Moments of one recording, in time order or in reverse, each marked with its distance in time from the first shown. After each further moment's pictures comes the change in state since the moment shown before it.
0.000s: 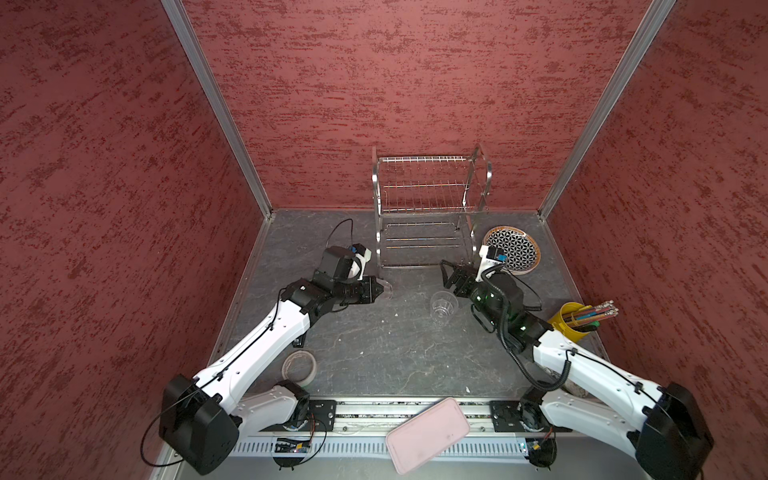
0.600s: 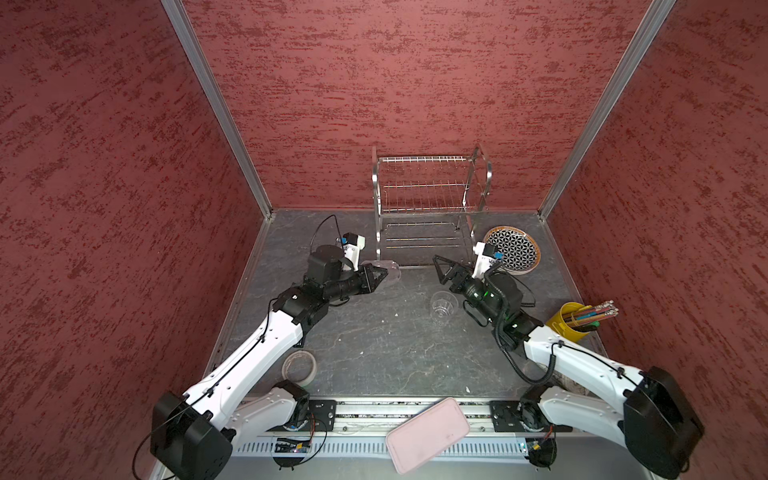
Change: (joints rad) left arm 0.026 -0.107 -0.086 0.287 0.061 -0.156; right arm -0.013 0.091 -0.029 0.259 -0.167 0.140
